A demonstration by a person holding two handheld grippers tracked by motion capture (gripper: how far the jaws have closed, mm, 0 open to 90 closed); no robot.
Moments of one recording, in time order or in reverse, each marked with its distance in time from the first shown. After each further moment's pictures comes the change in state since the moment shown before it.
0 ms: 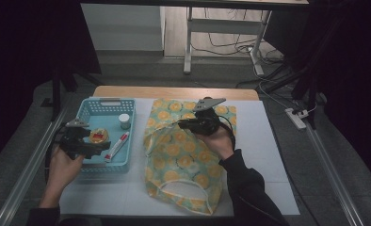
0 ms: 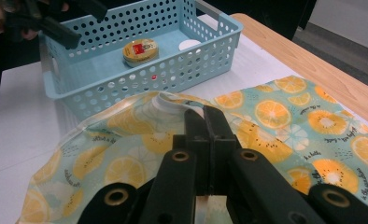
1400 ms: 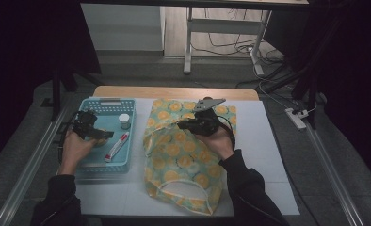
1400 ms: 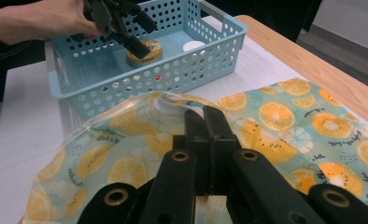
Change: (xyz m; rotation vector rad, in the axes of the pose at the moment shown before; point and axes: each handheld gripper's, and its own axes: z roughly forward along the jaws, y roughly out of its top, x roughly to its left) left arm 0.055 0.025 0.076 0.235 0.086 -0.037; right arm 0.002 0.000 0.000 -0.003 0.014 -0.011
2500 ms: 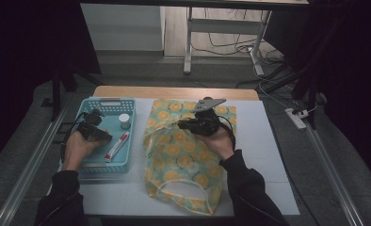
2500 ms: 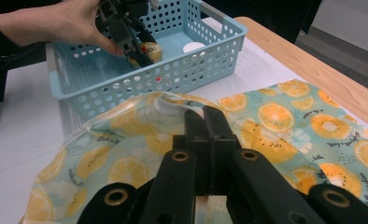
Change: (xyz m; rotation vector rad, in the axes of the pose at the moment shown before) left arm -0.001 0.007 0.018 0.198 0.079 -0.053; right arm 0.001 0.000 -0.002 -0.004 -0.003 -0.001
